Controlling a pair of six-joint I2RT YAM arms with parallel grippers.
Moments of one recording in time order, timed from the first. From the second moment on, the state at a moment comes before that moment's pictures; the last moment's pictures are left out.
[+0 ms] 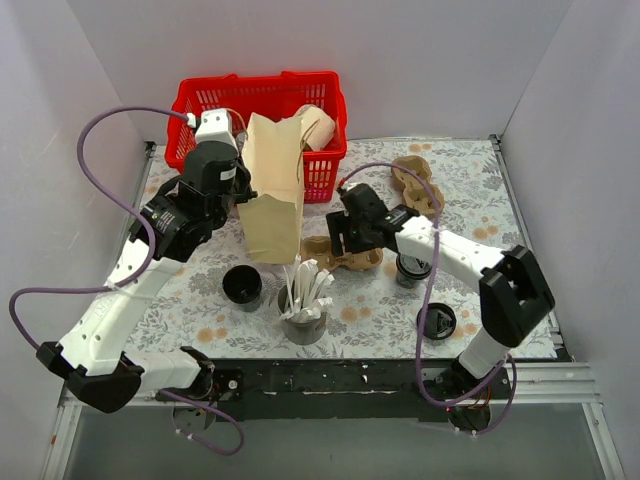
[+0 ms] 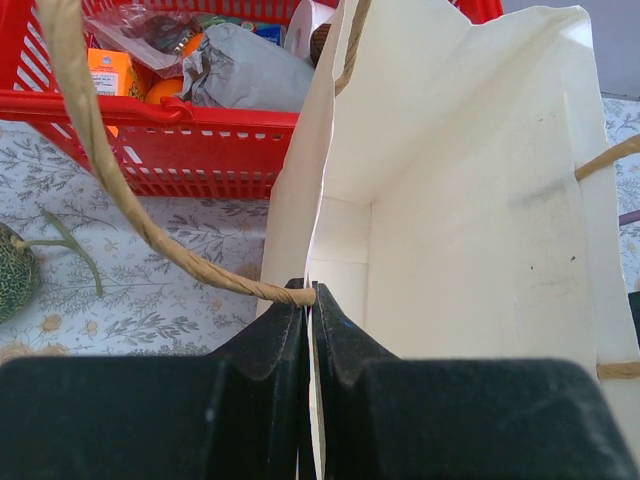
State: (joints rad) left arm -0.63 1.23 1.61 -0.80 -0.53 -0.42; right arm 0.71 1.59 1.22 -0.52 0.04 0.37
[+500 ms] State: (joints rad) left arm -0.63 1.21 1.56 -0.79 -0.52 -0.42; right arm 0.79 1.84 1.23 -0.45 0.22 0.53
